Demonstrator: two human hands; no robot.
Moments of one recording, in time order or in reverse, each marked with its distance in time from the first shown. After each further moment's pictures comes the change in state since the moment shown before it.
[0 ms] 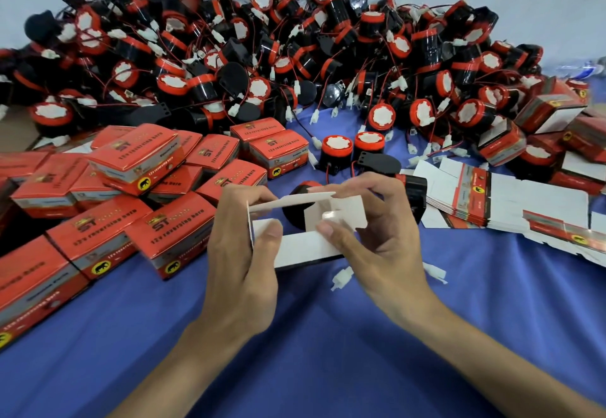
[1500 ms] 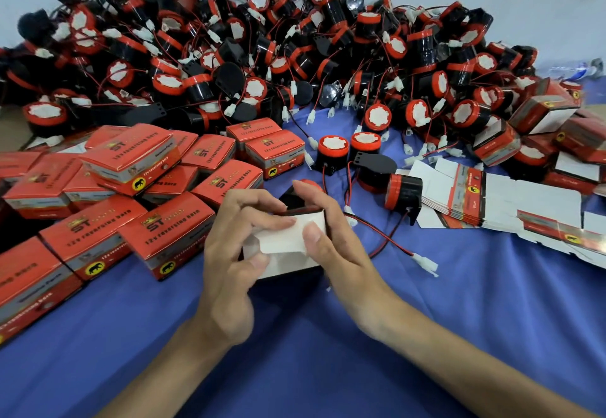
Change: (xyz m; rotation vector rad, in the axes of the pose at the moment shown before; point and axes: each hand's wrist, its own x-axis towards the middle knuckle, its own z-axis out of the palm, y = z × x) left_hand -0.003 -0.011 -0.003 -0.164 -0.087 0.132; right_hand -0.008 0.005 0.017 -0.009 -0.212 0.346
